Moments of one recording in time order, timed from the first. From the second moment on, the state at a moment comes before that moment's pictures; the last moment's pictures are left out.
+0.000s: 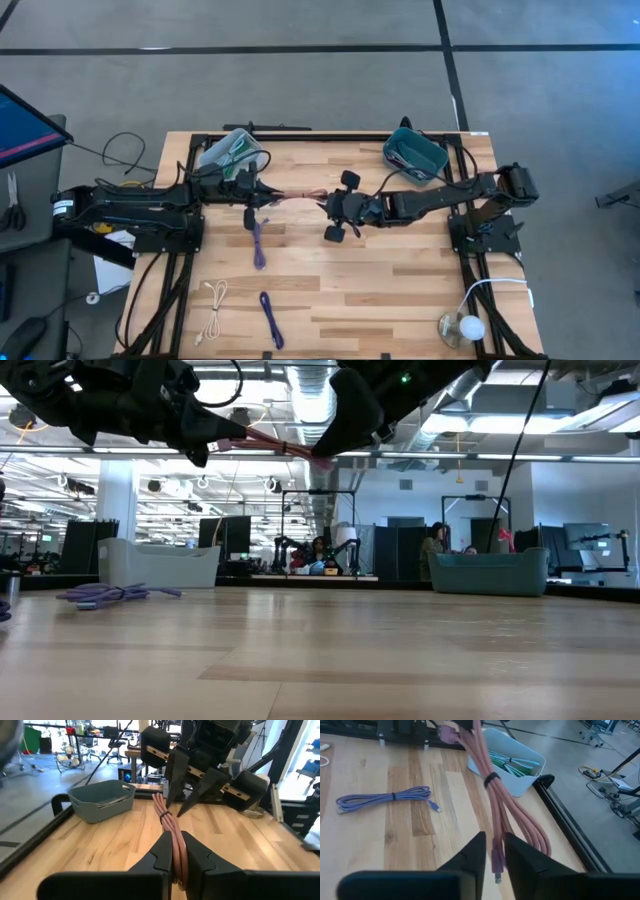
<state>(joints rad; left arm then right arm) 0.25 0.76 0.33 0.49 0.23 0.02 0.10 1.63 1.09 0.01 0.50 -0.06</state>
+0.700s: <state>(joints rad) 0.52 0.75 0.33 0.43 0.12 0.08 0.13 1.47 1.09 -0.48 0.54 0.27</state>
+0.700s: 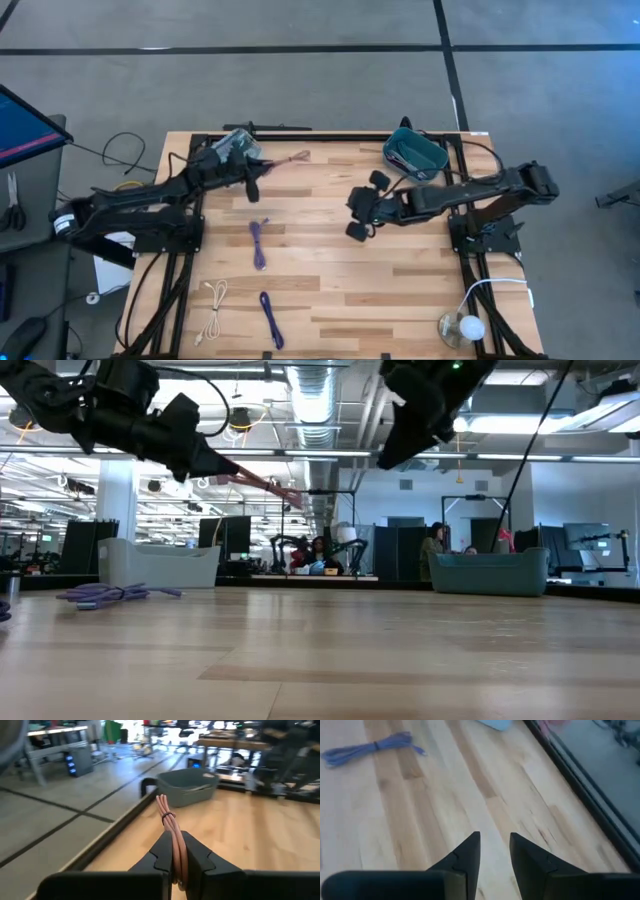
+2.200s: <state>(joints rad) 0.91 0.45 0.33 -0.26 -0.21 0.02 0.60 1.10 0.76 -0.67 1.03 0.82</state>
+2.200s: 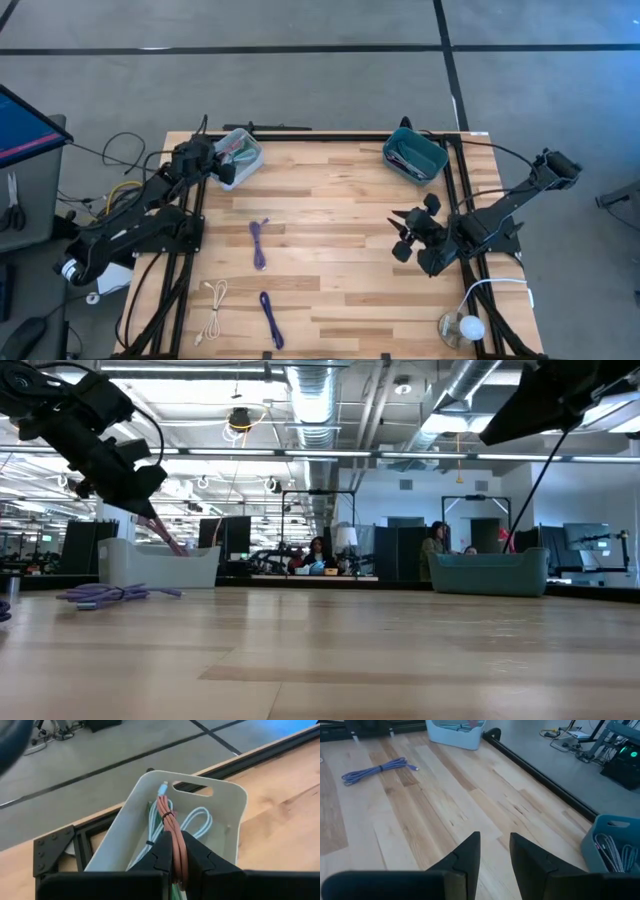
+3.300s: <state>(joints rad) 0.91 0.45 0.33 -0.21 -0.24 0.02 0.59 1.10 0.76 -0.67 1.05 0.79</state>
